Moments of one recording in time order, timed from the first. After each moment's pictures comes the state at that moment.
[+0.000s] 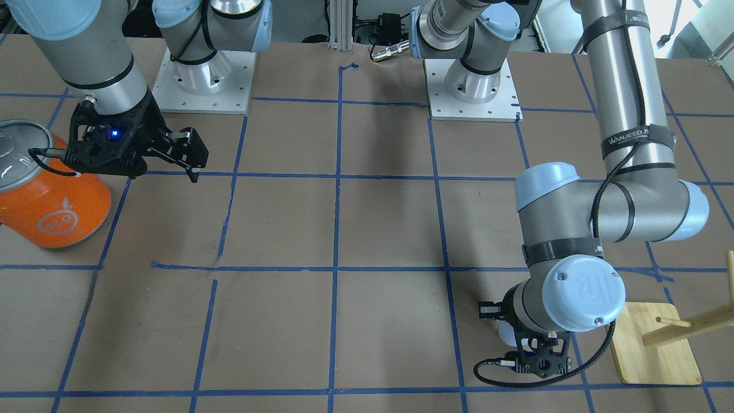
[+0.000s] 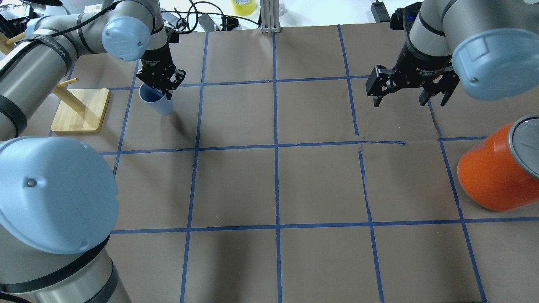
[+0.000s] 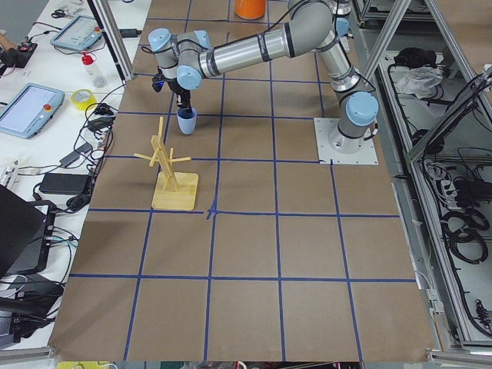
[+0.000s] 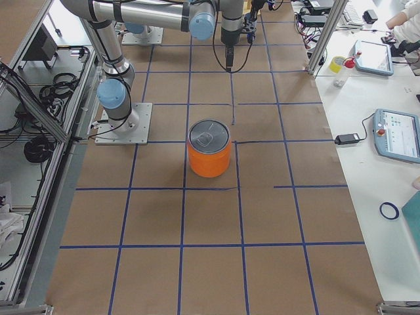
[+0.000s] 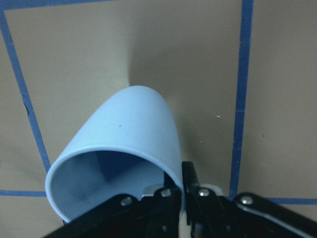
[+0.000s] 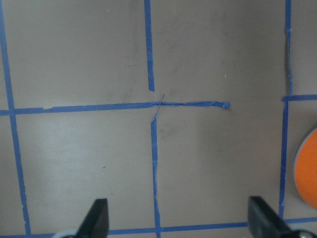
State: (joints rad) left arm -1.52 -2.21 -1.26 -1.42 1.70 0.07; right arm 1.54 -1.54 1.68 -1.72 -1.60 0.01
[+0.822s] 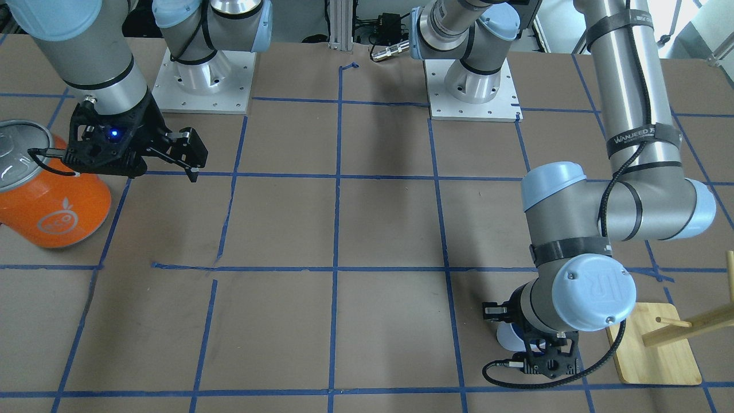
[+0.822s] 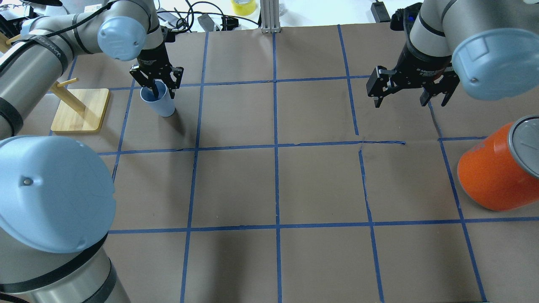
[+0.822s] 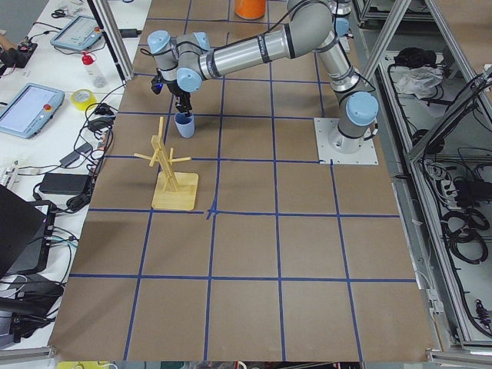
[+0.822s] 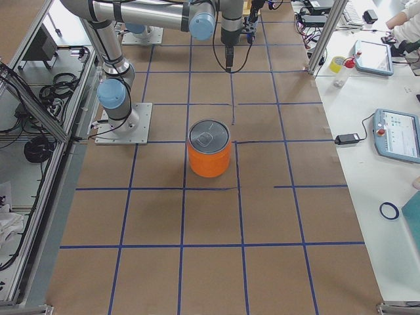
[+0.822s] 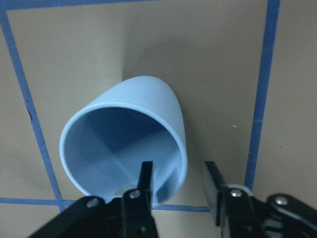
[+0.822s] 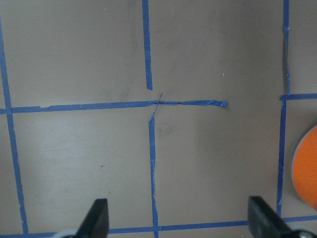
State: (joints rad) left arm -1.52 -2.19 -1.26 -1.42 1.70 0.06; right arm 1.54 -1.54 1.68 -1.72 -1.60 0.01
